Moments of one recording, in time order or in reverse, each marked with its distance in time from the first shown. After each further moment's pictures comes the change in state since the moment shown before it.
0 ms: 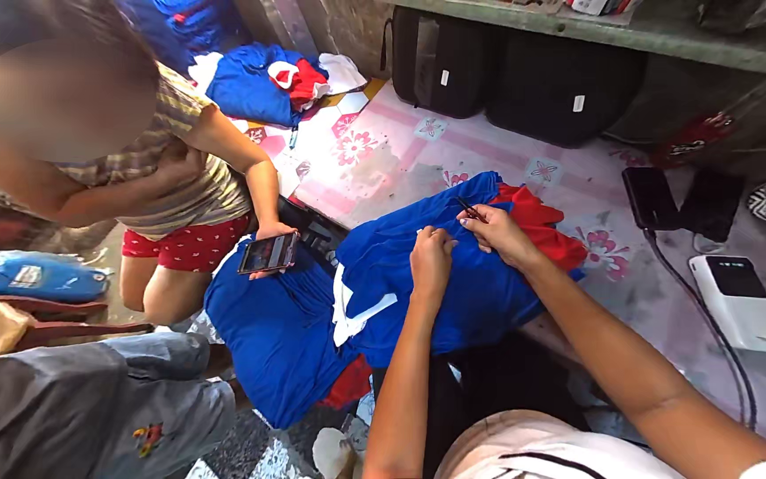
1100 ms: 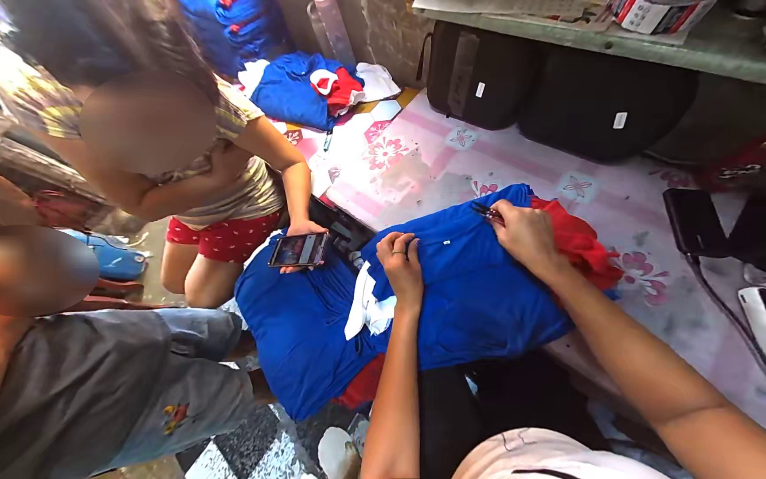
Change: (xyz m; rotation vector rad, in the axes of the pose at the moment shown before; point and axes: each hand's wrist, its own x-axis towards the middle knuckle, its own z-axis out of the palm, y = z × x) left_hand 0.000 -0.099 -0.012 0.004 0.812 0.210; right_hand 0.007 -0.029 0.014 -1.043 0.284 -0.363
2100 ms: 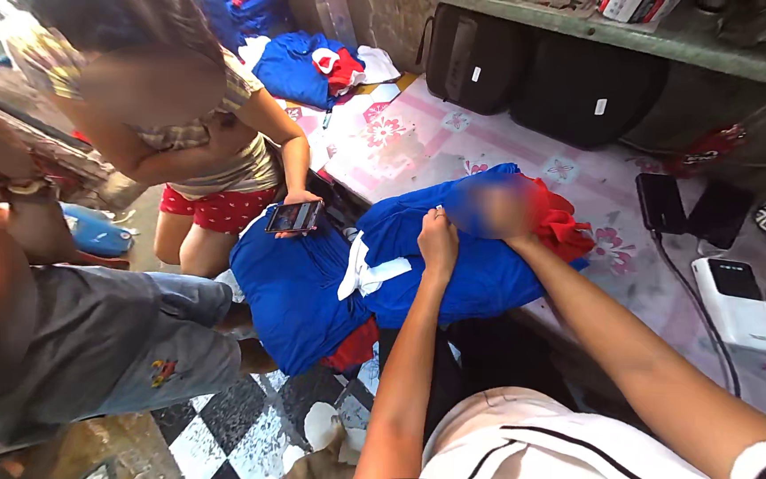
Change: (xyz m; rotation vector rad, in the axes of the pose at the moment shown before) left_hand -0.014 0.089 0.003 -0.015 -0.565 -0.214; right_hand -0.024 0.023 0.034 0.081 0.126 -0.123
